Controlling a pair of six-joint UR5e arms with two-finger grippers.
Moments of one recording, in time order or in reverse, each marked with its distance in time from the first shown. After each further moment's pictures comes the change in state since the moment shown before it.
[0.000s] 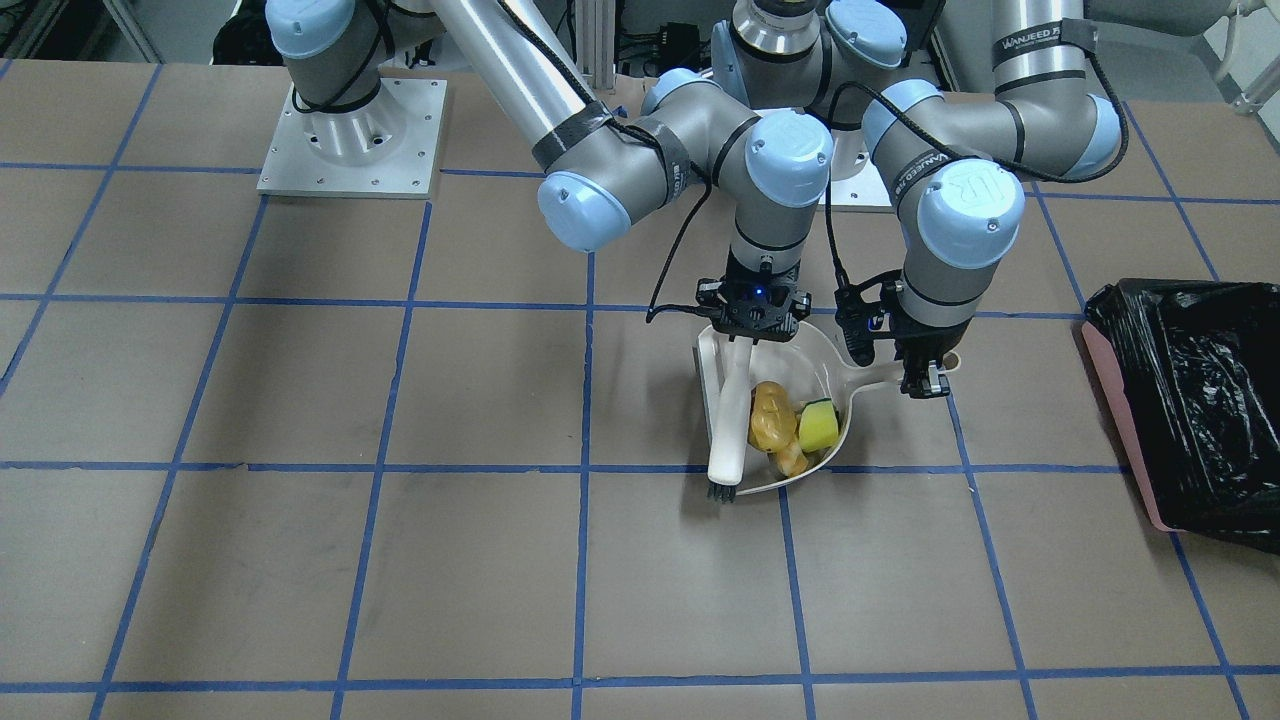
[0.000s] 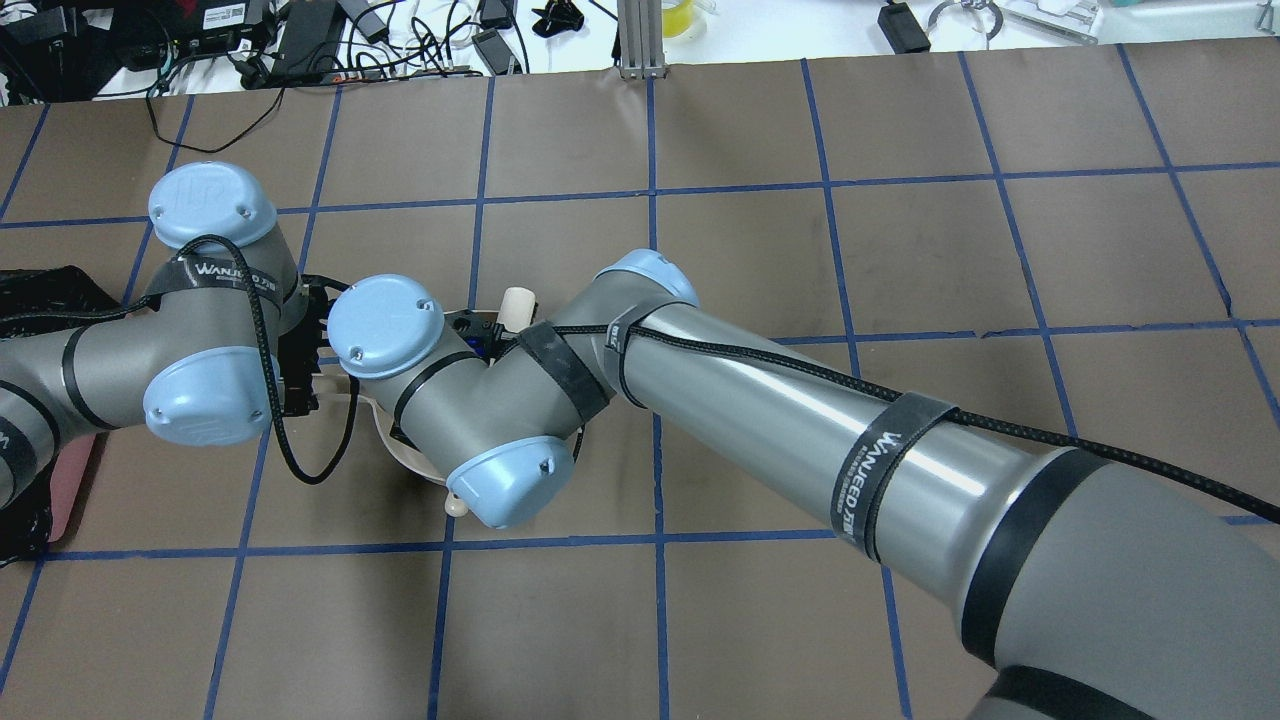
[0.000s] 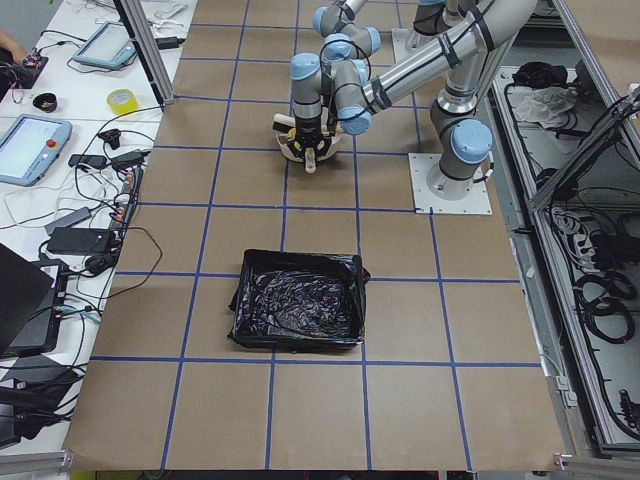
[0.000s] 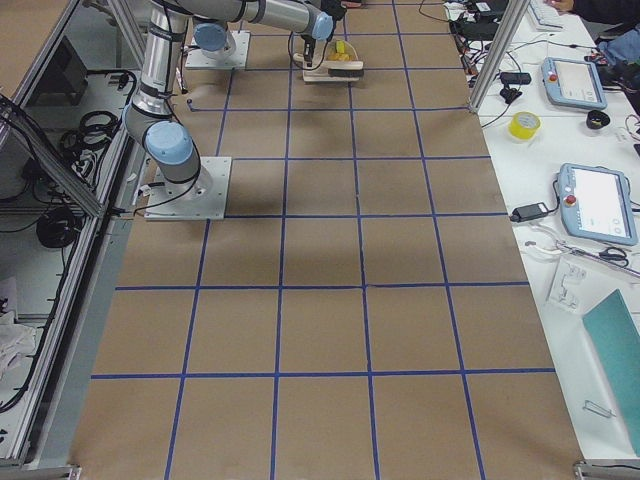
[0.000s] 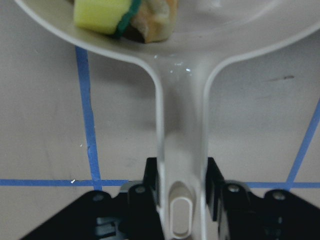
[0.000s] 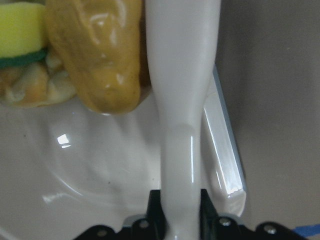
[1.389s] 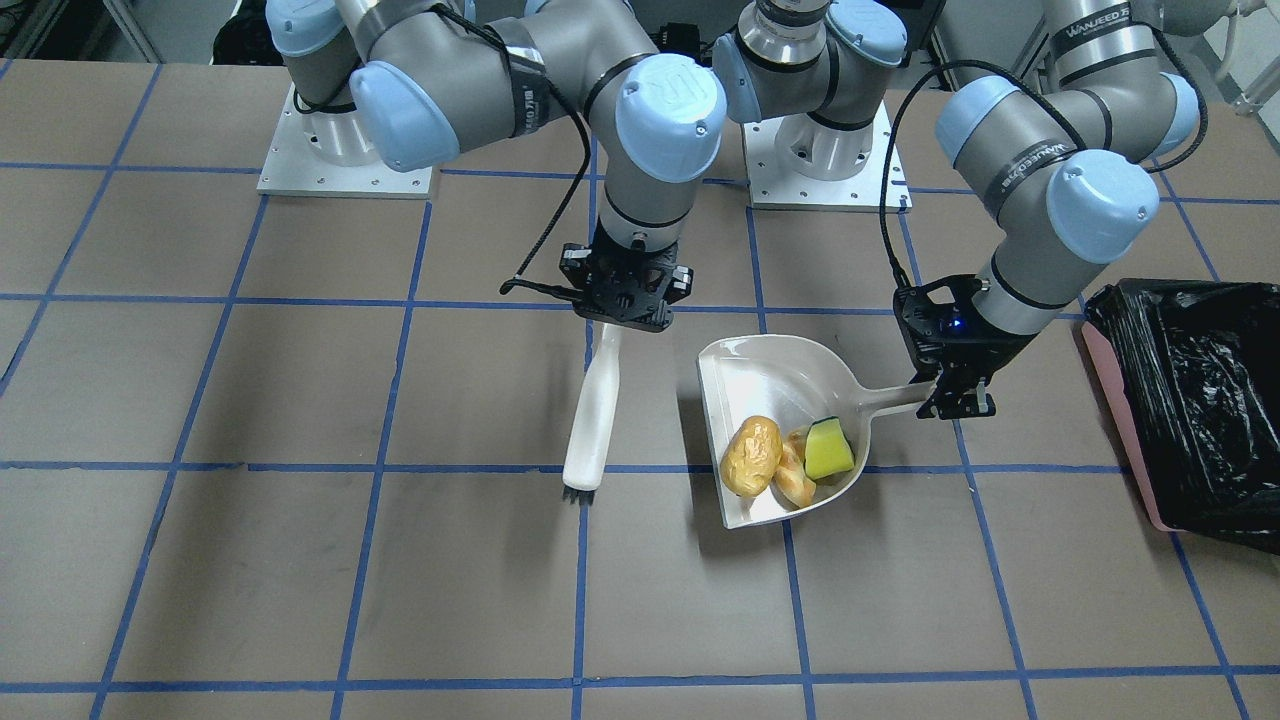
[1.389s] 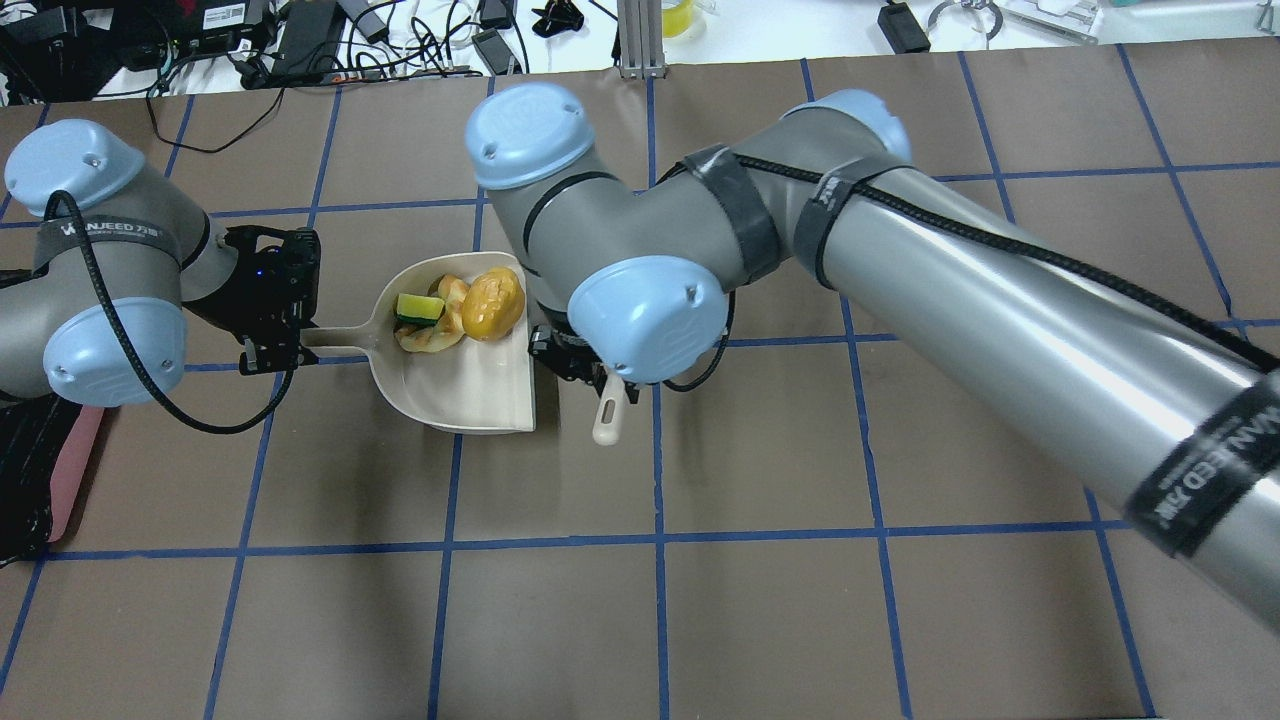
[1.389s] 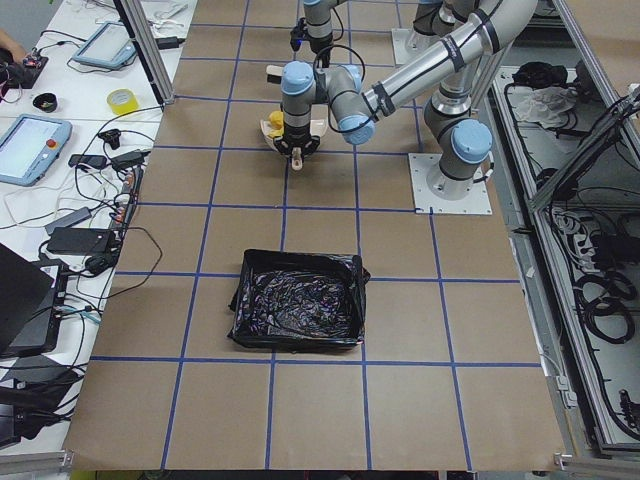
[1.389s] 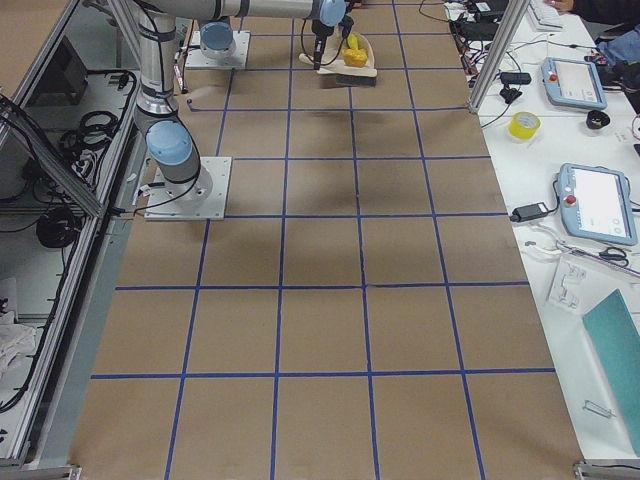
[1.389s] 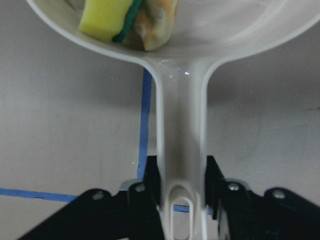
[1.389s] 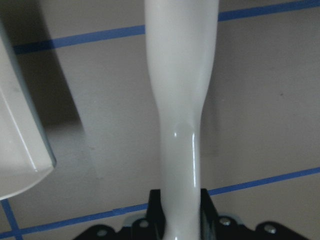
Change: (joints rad) left arm 0.149 0.002 0.090 -0.055 -0.294 0.109; right arm -0.252 -0.239 0.002 0.429 -0.074 -0.303
